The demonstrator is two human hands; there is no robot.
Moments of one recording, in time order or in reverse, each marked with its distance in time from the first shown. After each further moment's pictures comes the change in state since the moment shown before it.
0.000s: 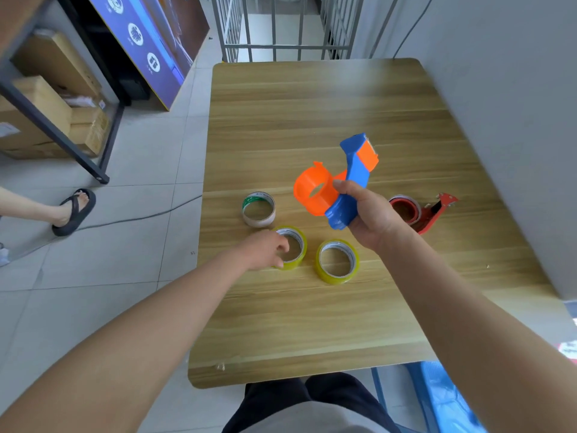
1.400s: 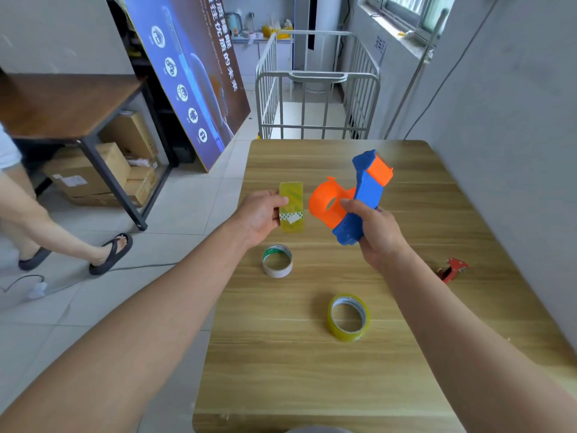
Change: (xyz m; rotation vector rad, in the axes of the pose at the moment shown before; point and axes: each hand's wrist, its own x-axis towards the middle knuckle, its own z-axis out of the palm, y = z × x) left_hand -0.062 0.045 -0.137 -1.516 0.538 0.042; right_hand -0.012 -0.046 0.032 -0.073 -0.053 -0.276
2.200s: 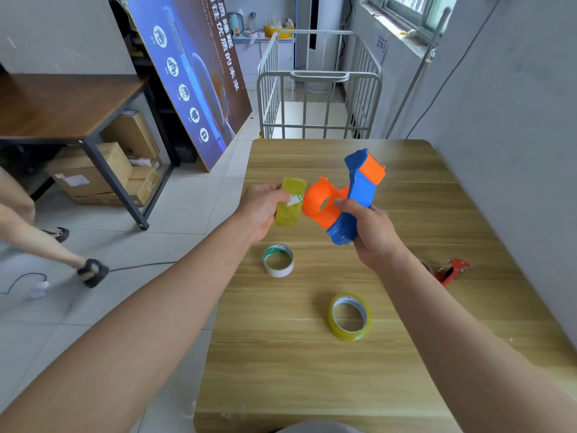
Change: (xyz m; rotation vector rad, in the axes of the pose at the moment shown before) left_hand 0.000 0.005 0.006 0.121 0.084 0.101; right_hand 0.003 0.006 0.006 -0.015 -0.036 0.020
